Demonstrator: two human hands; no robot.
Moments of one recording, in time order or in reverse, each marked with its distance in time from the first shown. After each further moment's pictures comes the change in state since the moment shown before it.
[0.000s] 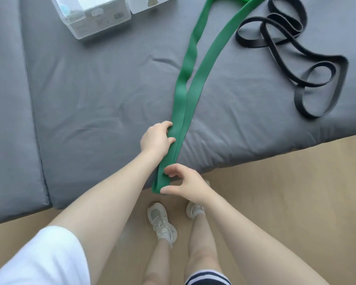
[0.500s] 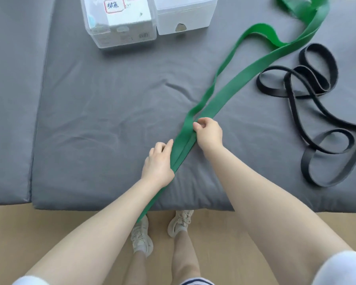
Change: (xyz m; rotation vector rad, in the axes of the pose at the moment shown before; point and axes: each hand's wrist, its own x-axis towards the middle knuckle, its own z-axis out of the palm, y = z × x) left_hand 0.014 0.028 0.013 -0.031 -0.035 -0.121; right_hand 0.149 -0.079 -0.133 -0.057 0.394 0.164
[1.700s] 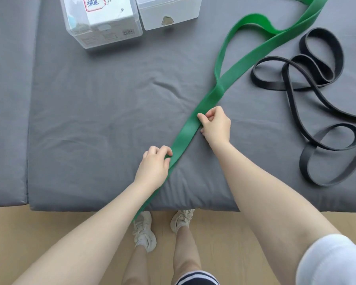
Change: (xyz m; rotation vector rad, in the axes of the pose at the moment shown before) left_hand 0.002 0.020 0.010 -0.095 0.064 -0.028; right_hand 0.039 0.020 -0.035 0.087 0.093 -0.081
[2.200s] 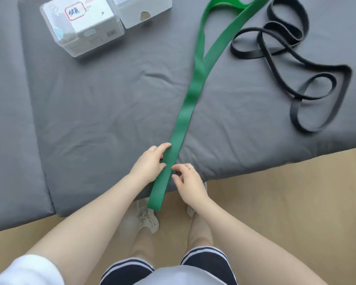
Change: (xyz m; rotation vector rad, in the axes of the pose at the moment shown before) left_hand -0.015 -0.049 -0.028 0.175 -0.287 0.216; right_hand -0.195 0.068 0.061 -0.185 -0.311 -0.071
